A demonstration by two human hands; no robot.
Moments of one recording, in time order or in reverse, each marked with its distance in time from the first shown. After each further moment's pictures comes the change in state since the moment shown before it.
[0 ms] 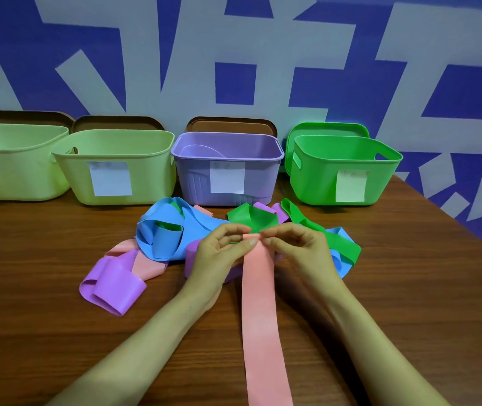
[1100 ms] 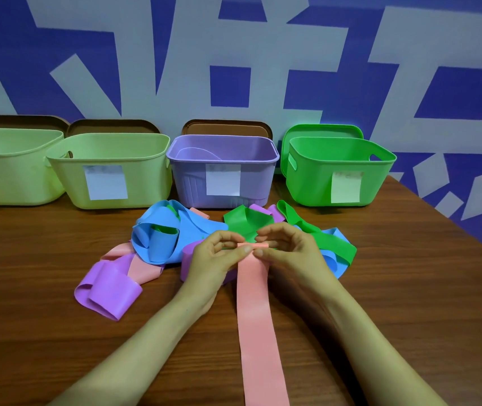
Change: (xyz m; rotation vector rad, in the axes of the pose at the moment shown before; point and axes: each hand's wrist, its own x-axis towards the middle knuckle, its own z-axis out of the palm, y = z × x) left_hand 0.003 -0.007 -0.004 0.117 0.030 -0.019; right_hand 0.004 0.006 -0.008 -0.015 -0.086 0.118
